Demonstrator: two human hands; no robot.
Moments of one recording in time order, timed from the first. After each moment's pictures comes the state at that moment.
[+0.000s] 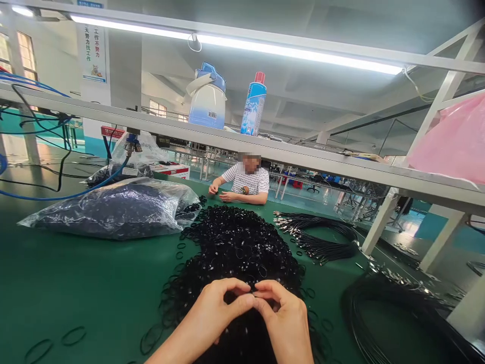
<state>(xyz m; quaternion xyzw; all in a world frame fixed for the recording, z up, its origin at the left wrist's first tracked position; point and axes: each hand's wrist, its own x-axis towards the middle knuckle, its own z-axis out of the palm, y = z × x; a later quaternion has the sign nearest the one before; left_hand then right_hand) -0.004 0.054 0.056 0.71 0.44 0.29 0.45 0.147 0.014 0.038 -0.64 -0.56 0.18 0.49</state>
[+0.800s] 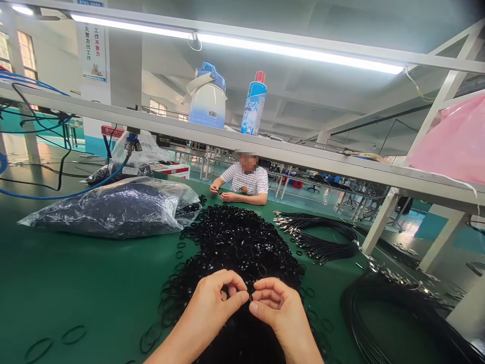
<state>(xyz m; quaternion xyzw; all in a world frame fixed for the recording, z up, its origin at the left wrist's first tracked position) -0.004 0.056 0.058 0.73 0.44 0.37 0.37 0.156 0.024 0.031 -0.48 -0.45 0.48 0.58</state>
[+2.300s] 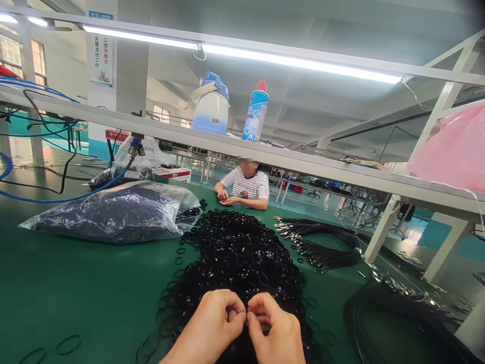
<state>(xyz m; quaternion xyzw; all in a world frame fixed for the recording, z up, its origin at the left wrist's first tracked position) -0.001 0.057 0.045 0.78 0.46 0.31 0.30 0.131 0.021 0.016 -0.56 -0.62 0.12 0.53</state>
